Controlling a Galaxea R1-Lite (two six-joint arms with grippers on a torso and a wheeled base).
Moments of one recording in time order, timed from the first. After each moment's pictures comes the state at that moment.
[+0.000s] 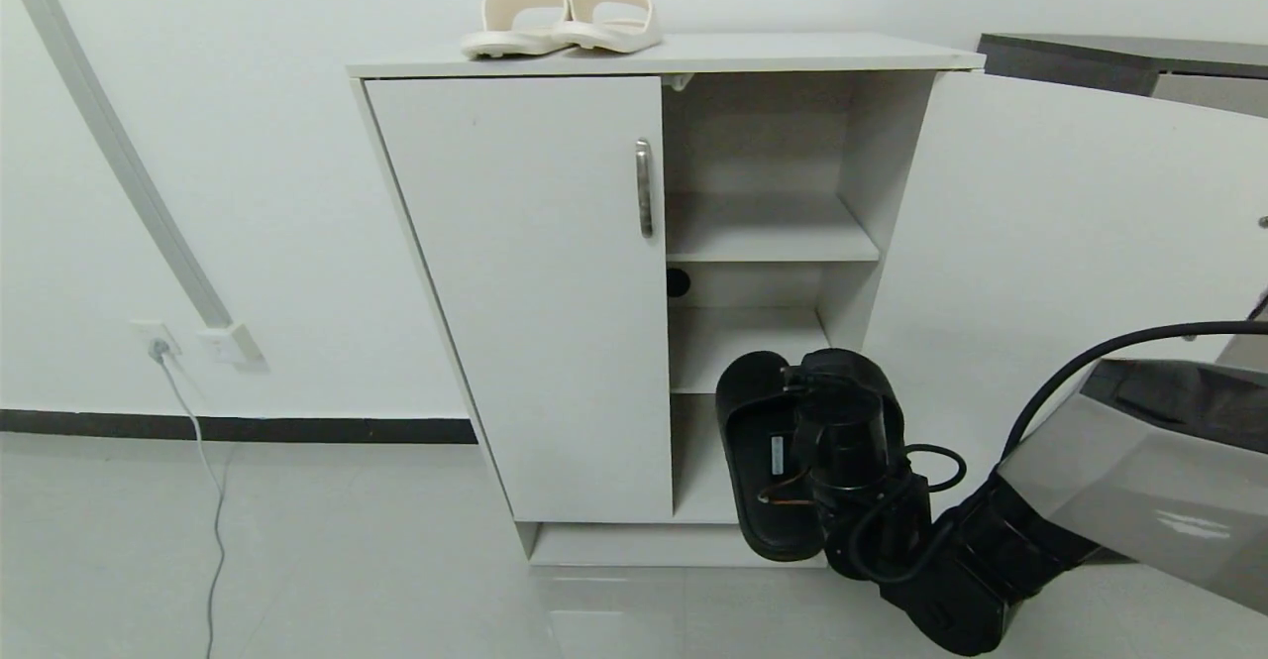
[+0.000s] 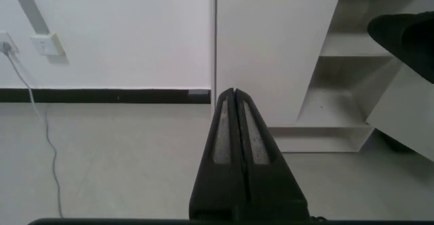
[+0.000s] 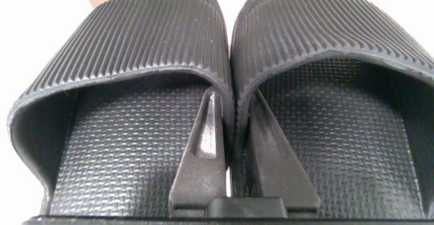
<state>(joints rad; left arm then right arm) 0.00 0.00 0.00 0.00 0.03 -0.01 0.73 2.18 -0.89 -1.04 -0.74 0.13</state>
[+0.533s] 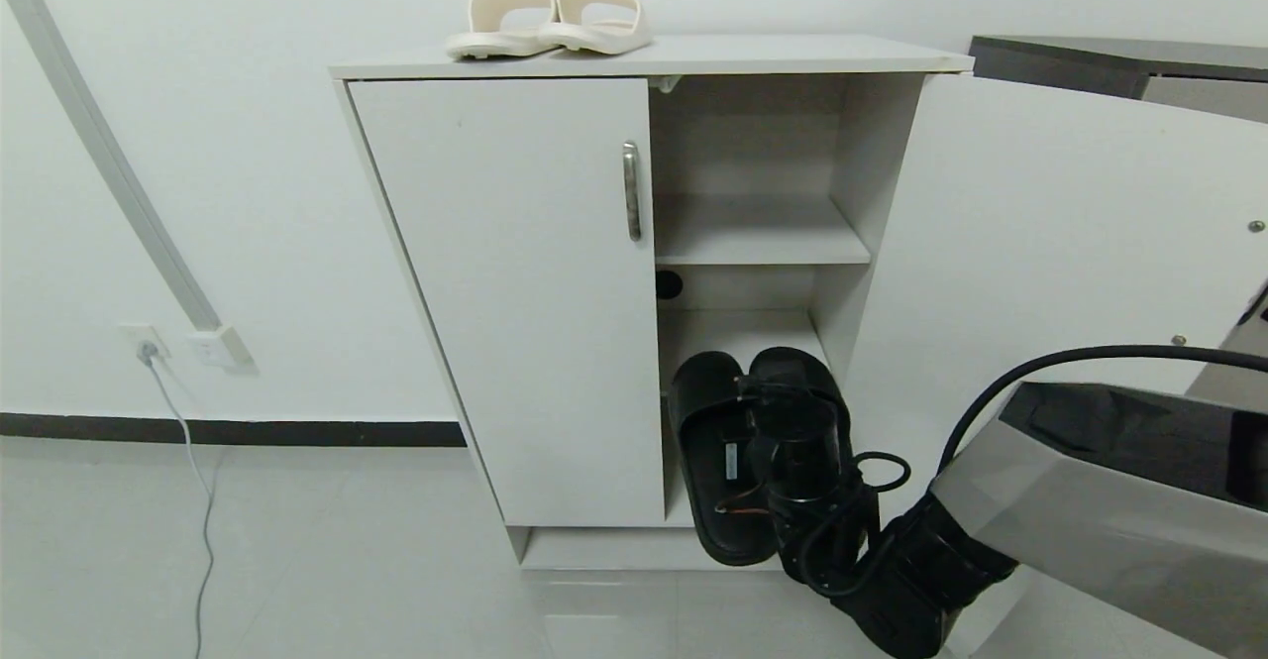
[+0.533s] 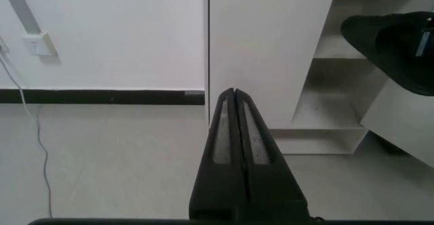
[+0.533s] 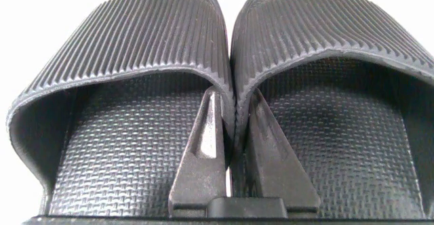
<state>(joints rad) 0.00 0.00 0.00 0.00 0.02 -0.01 0.77 2.28 -1.00 -1.09 -0.69 0.12</state>
